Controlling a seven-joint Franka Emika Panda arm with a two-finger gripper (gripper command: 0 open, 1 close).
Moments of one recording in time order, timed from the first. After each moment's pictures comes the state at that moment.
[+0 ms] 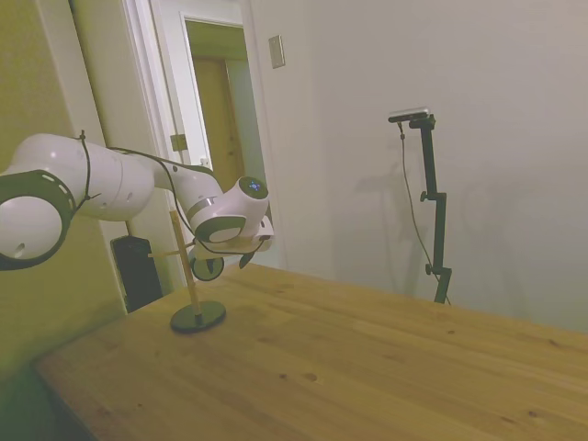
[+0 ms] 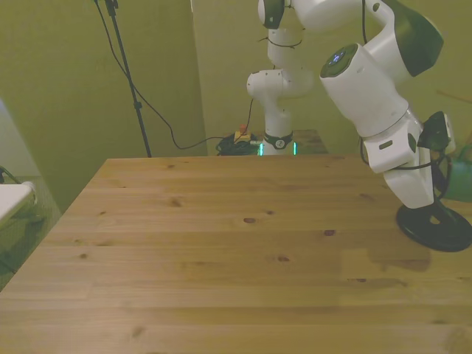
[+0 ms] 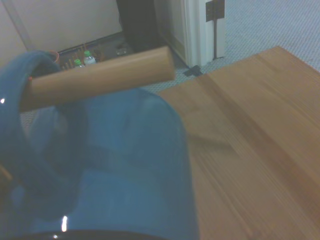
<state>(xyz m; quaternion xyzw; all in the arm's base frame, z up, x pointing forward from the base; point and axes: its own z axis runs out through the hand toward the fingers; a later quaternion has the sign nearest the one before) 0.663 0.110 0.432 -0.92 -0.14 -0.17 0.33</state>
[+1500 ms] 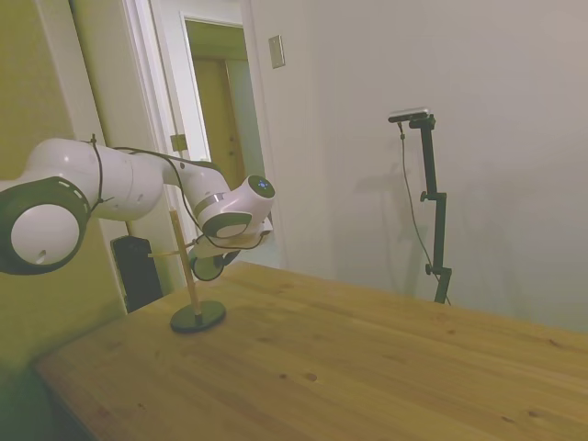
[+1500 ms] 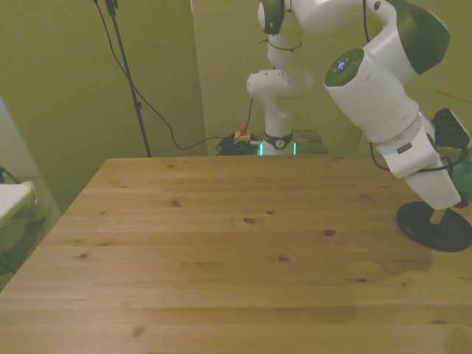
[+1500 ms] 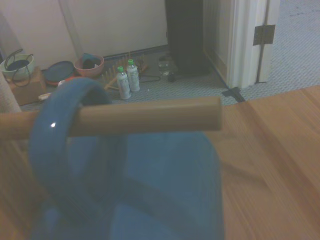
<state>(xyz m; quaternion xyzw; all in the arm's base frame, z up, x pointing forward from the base) 0.673 0.124 0.436 -0.89 -0.23 -0.16 0.36</state>
